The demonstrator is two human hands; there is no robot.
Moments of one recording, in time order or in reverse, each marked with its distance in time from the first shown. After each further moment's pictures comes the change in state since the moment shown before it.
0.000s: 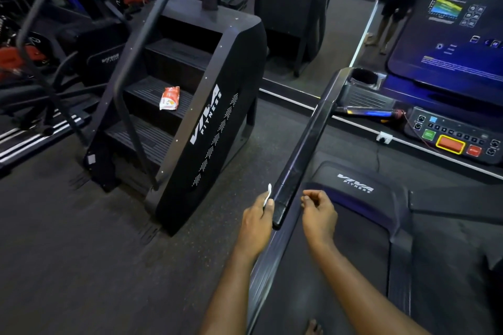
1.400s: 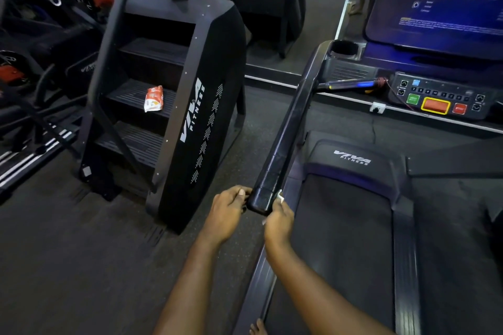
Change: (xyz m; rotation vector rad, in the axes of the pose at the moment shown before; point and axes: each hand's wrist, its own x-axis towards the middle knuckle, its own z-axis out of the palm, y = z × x) left_hand 0.003 0.007 -0.043 -0.034 -0.125 -0.020; right_hand -0.061 0.016 0.052 0.468 -0.013 0.353
